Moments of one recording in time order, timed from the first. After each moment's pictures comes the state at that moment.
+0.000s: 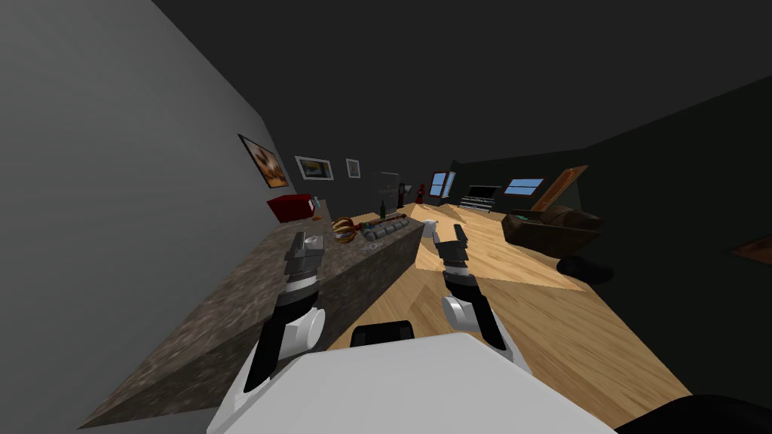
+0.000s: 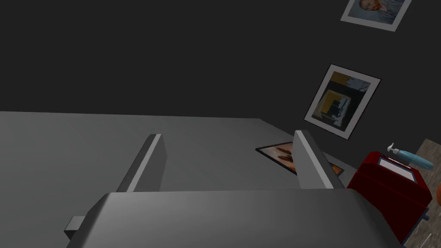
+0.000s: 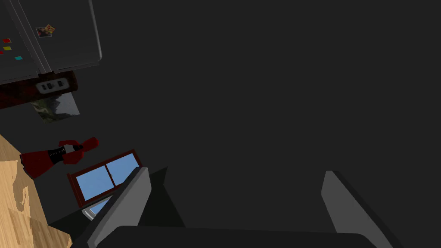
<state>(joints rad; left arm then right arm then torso) 0.47 0.00 -0.02 -2.26 0.09 -0.48 0.05 0.47 -0.05 -0.02 -2.29 -0.05 -0.42 -0.16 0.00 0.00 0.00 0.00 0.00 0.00</state>
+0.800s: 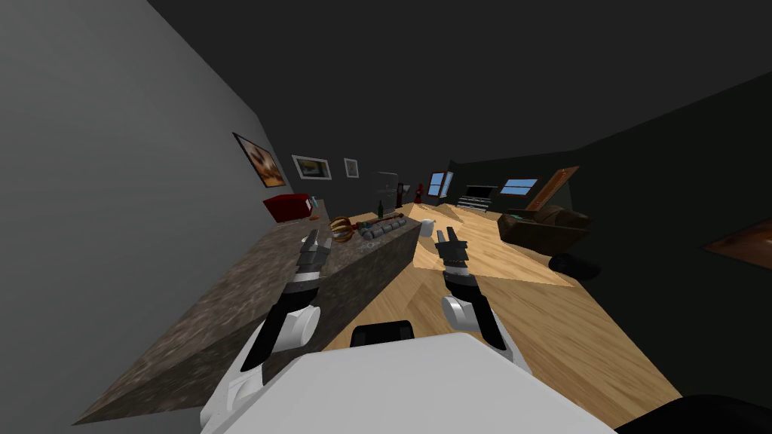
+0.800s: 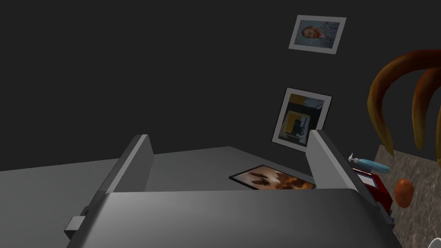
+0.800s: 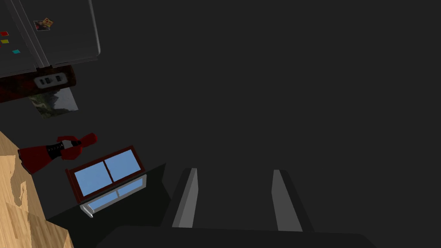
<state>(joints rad) 0.42 0.14 -0.01 -2.24 0.11 -0.29 0.05 0.47 -0.05 -0.02 -2.29 -0.05 -0.42 -0.16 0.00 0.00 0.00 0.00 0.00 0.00</state>
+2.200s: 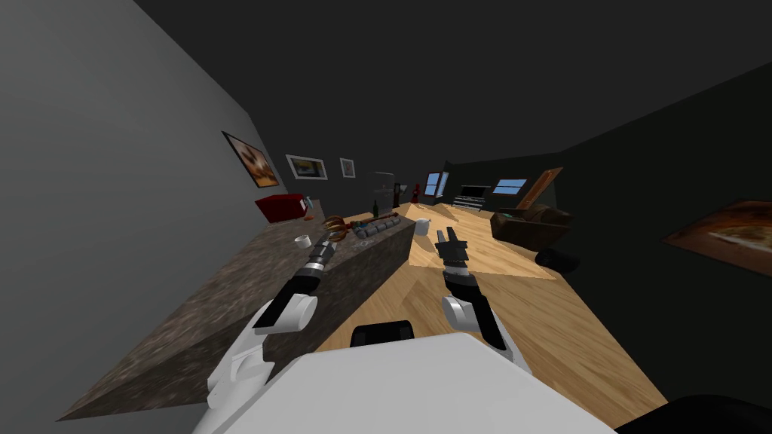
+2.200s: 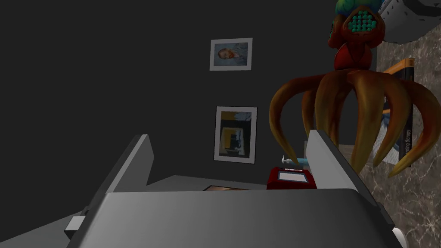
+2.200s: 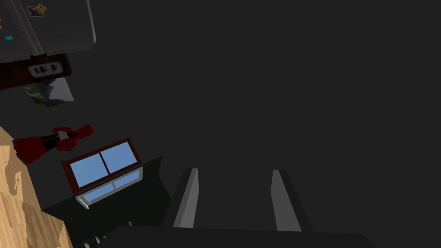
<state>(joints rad) 0.31 0.25 0.03 -2.21 0.15 0.11 0.05 0.47 -0.05 -0.02 -2.29 -0.05 -0.42 -0.16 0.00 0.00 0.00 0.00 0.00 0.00</state>
